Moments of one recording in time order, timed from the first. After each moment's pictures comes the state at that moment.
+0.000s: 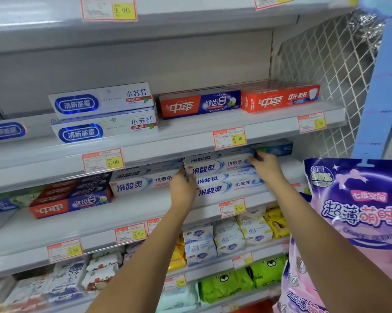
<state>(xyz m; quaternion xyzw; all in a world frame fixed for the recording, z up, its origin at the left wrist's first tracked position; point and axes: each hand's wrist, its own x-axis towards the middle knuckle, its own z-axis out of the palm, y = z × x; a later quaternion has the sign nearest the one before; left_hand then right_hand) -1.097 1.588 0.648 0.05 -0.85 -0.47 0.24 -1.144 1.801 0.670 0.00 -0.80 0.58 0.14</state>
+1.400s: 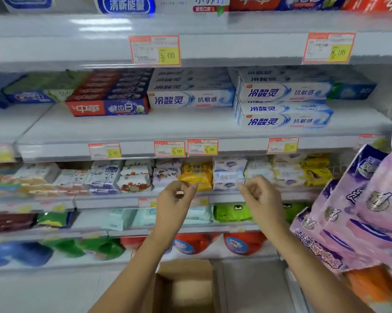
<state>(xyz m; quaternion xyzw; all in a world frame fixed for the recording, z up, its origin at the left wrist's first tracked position) -0.919 1.508 0.527 0.14 -0.78 -0.58 0.18 -0.984 1.706 0.517 0.16 -0.86 0.47 0.12</state>
